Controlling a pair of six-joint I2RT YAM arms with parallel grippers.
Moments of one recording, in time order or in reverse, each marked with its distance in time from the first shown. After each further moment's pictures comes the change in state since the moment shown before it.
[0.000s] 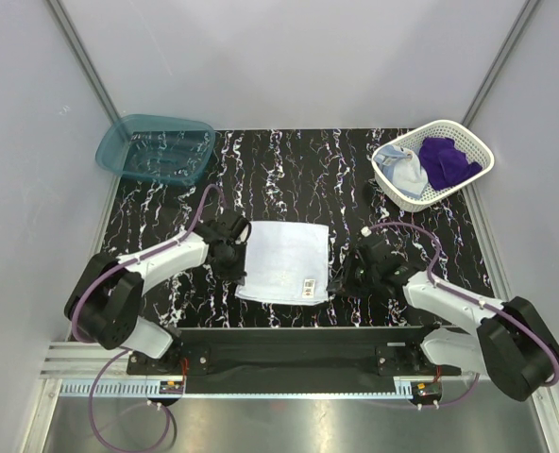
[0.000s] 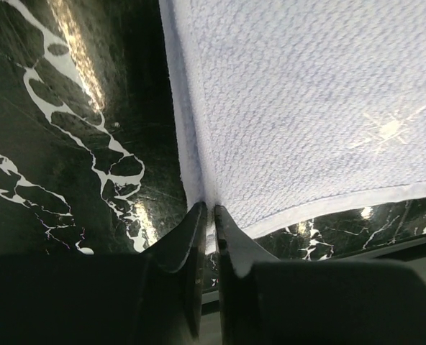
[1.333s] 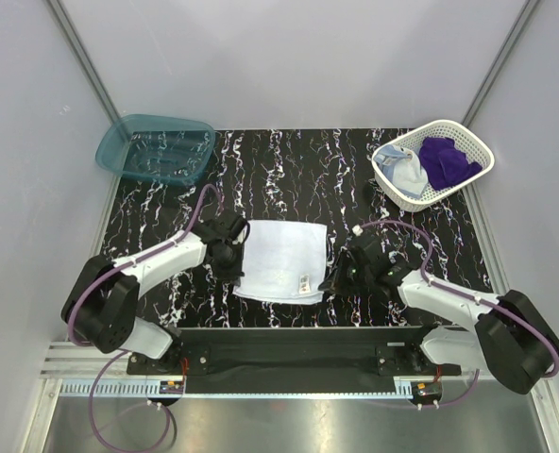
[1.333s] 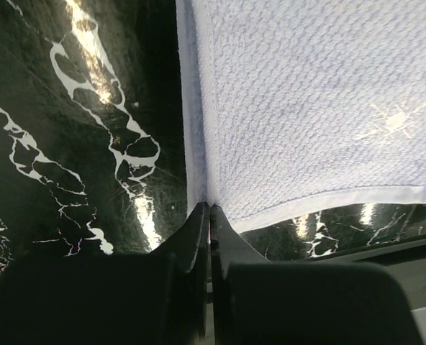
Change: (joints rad) left arm 0.000 -0.023 0.008 -0.060 -0.031 -0.026; right arm 0.079 0.044 0.031 0.057 0.011 0.053
